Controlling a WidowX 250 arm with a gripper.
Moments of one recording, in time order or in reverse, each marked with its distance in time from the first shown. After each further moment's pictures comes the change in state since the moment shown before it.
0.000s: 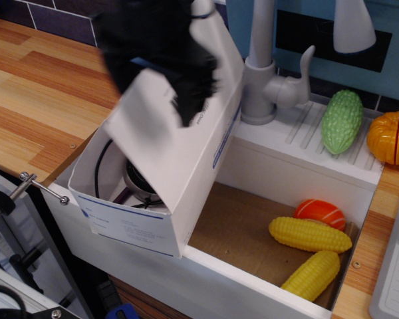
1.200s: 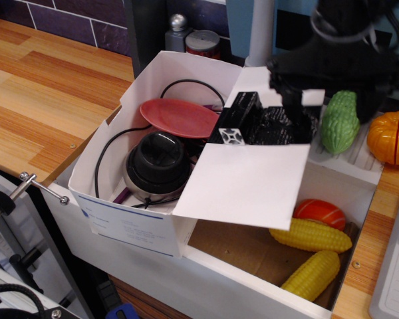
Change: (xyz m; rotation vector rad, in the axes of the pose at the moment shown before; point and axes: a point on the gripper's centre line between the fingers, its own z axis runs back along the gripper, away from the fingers) arm 0.077 -0.105 -0.047 -0.127 -0.179 0.421
